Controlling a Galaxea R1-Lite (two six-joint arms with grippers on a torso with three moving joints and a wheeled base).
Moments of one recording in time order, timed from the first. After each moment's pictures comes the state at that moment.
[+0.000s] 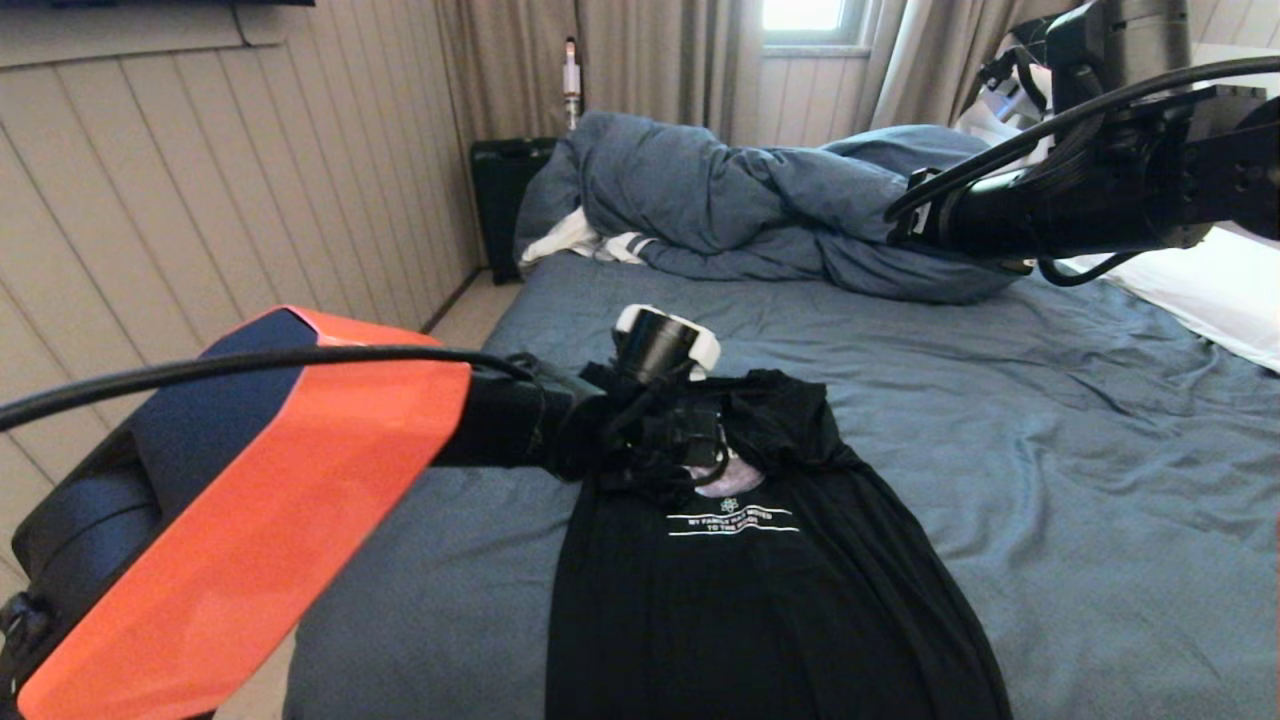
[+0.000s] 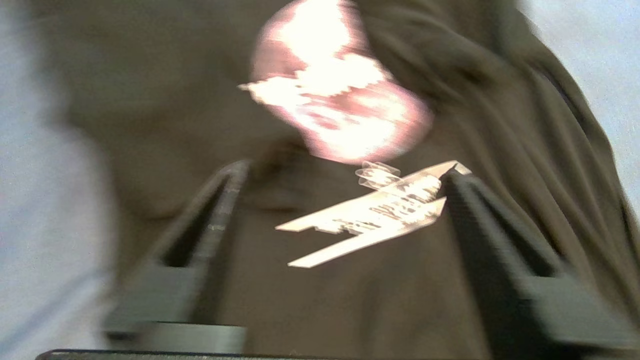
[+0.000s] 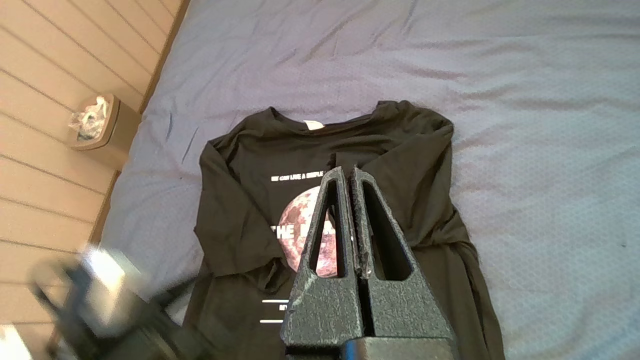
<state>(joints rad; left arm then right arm) -0.75 2.29 -1.74 0.06 0.17 -0.41 0.29 1.76 -1.71 0.28 -0.10 0.35</state>
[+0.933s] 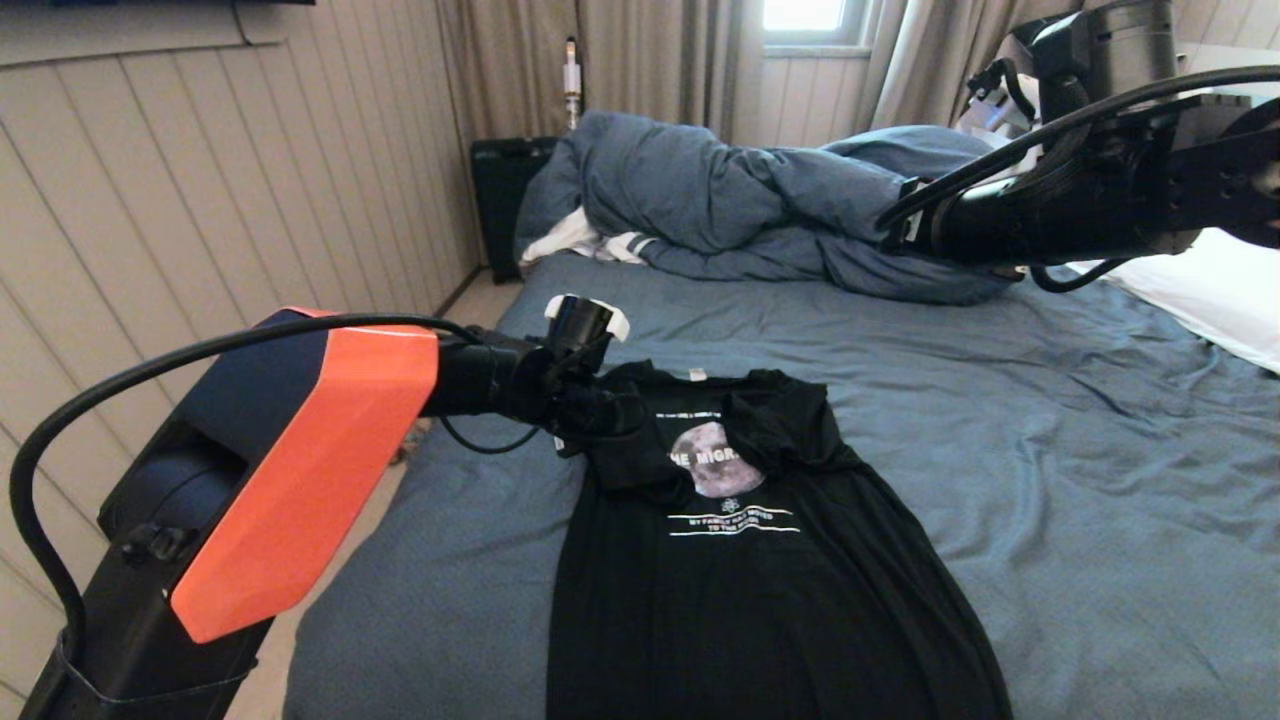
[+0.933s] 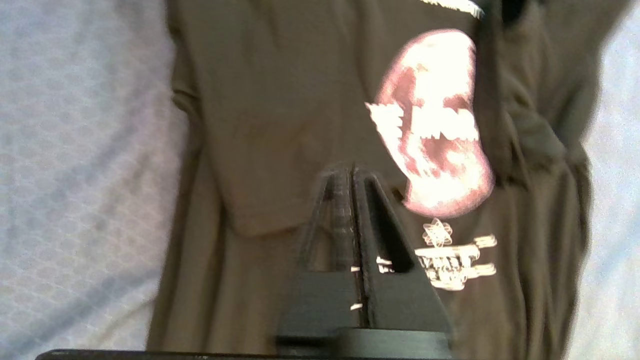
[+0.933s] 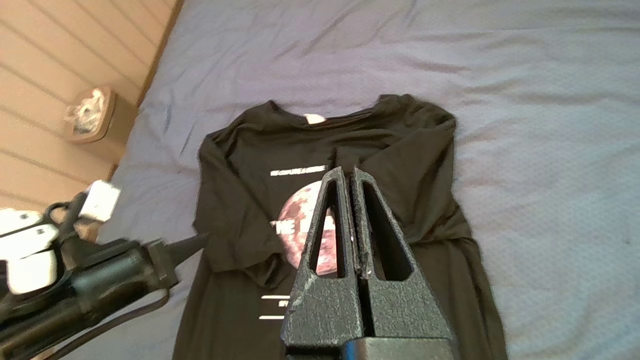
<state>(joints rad) -0.58 2.43 -1.94 0.25 -0.01 -0.69 0.29 1.77 -1.71 0.28 -0.10 0.35</state>
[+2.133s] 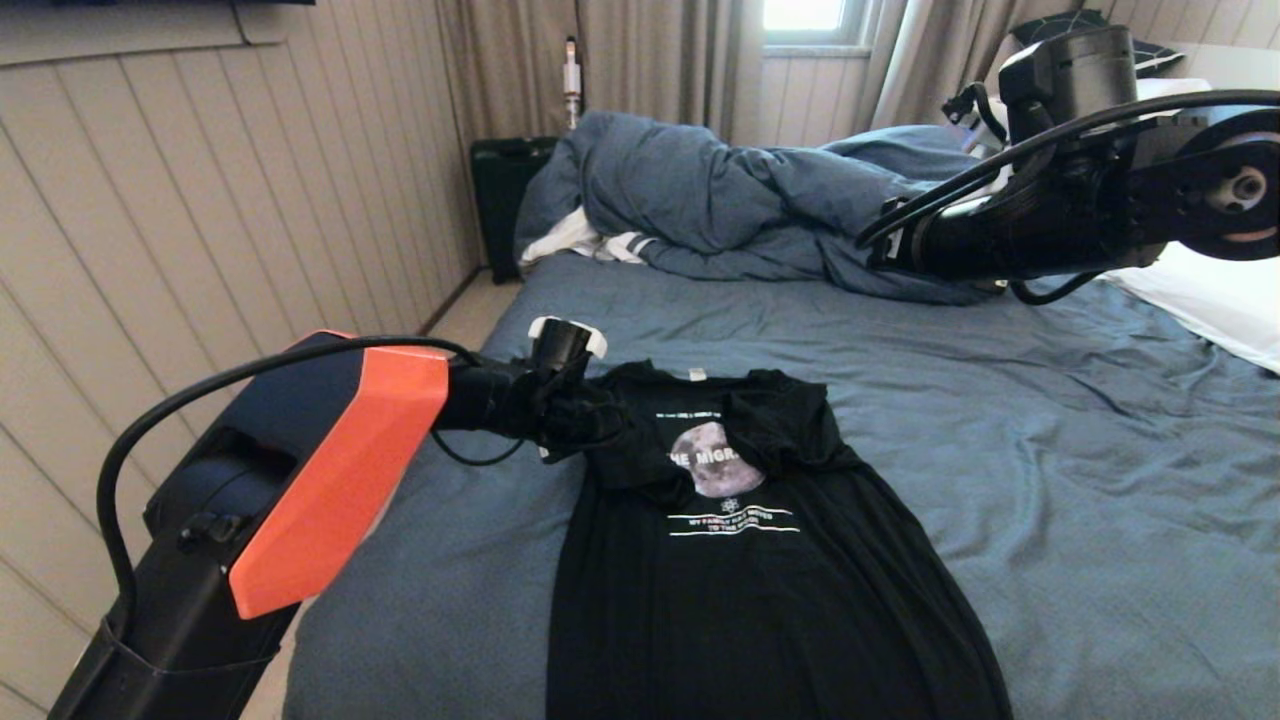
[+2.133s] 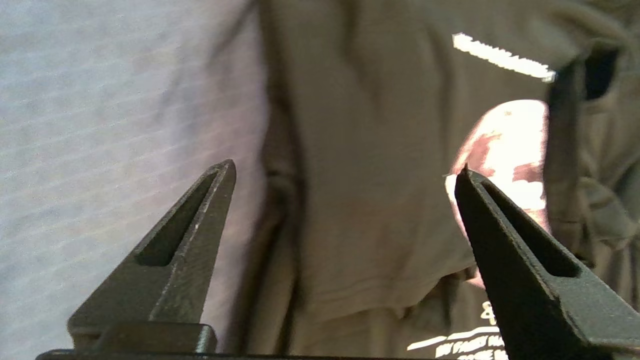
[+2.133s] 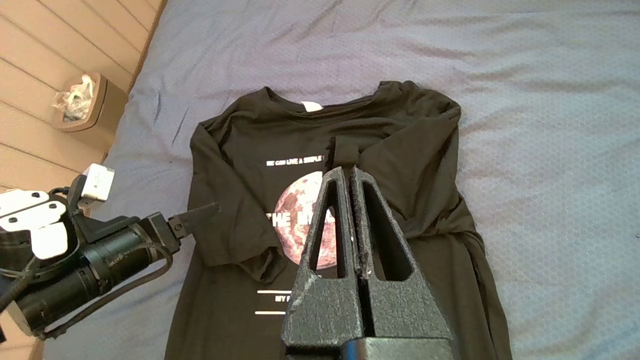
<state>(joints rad) -0.52 2.51 -1.94 0.14 0.00 -0.71 0.29 1.80 -1.70 0.28 -0.10 0.35</state>
